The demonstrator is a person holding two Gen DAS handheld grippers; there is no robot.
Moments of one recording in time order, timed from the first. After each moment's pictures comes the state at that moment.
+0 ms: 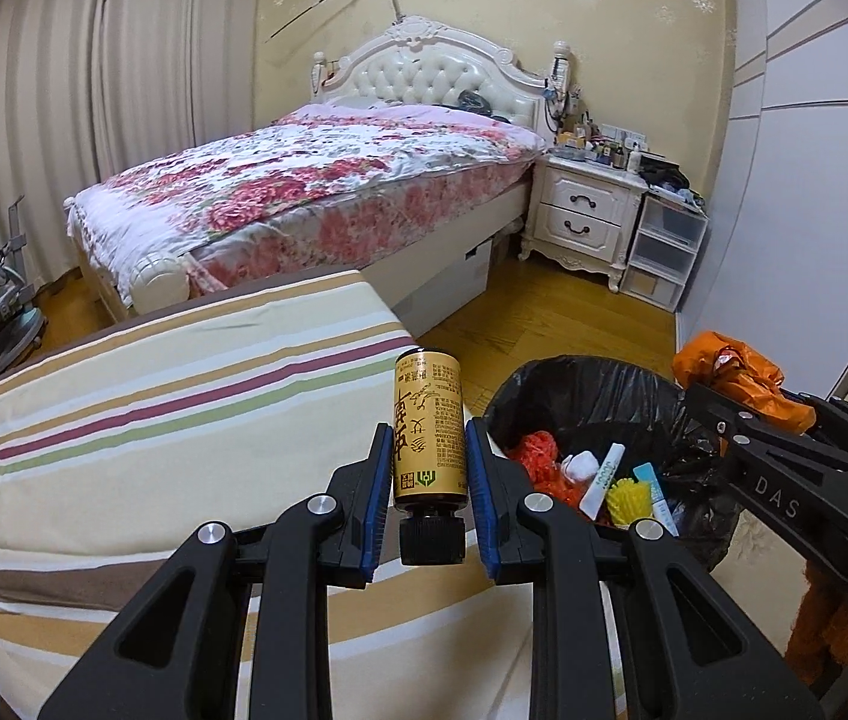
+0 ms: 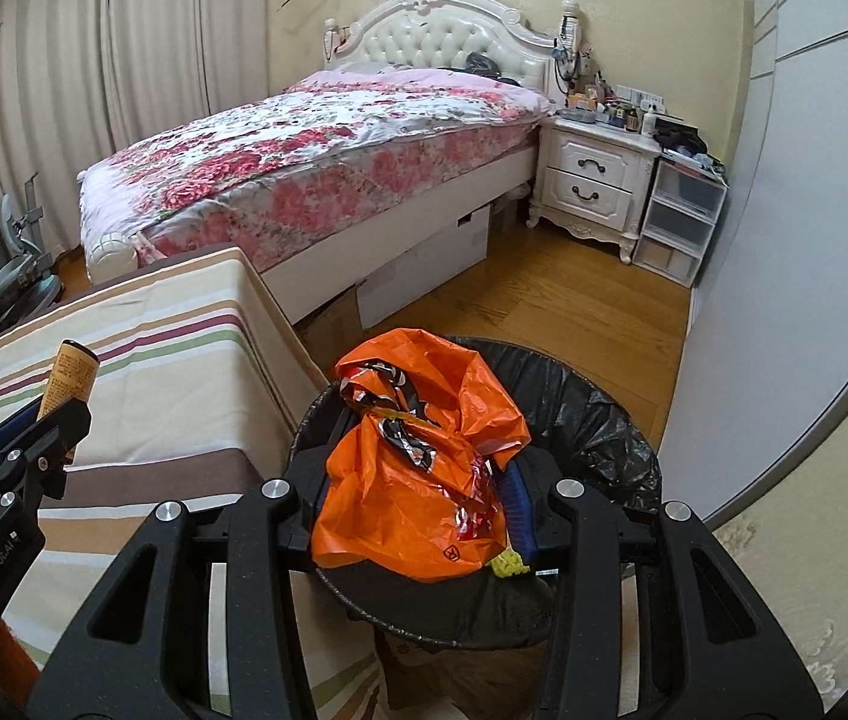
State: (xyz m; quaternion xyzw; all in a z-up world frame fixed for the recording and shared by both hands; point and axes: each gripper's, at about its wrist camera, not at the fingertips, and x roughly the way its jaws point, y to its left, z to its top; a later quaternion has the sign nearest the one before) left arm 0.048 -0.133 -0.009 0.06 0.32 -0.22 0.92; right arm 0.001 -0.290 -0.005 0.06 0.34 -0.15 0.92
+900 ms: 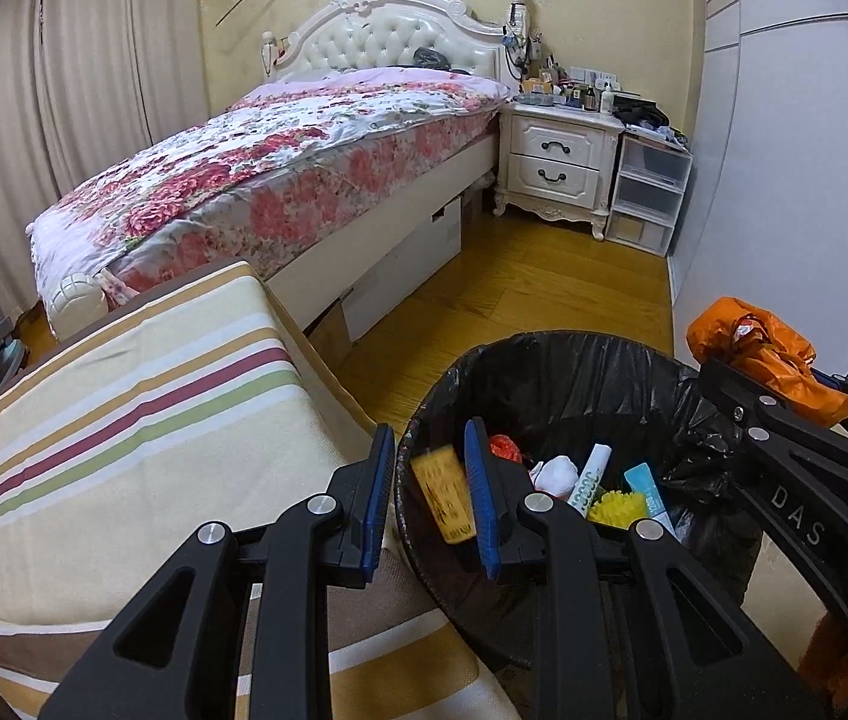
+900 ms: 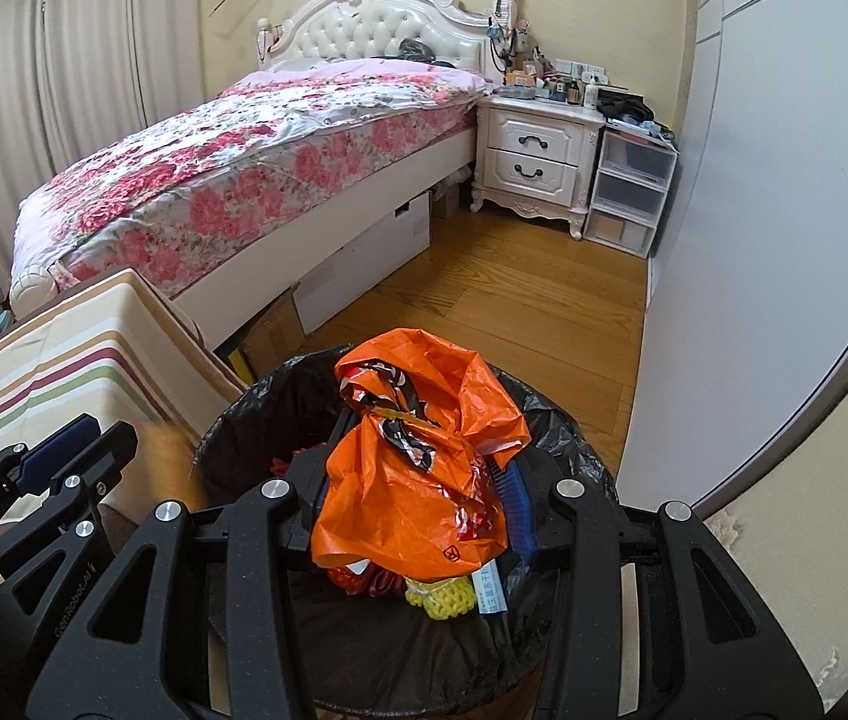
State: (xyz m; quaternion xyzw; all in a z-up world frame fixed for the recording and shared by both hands) left arm 0.083 -0.221 -0.045 0.12 0.35 -0.24 0.90; right arm 0.023 -0.347 -0.036 0.09 0.35 -0.21 0.91
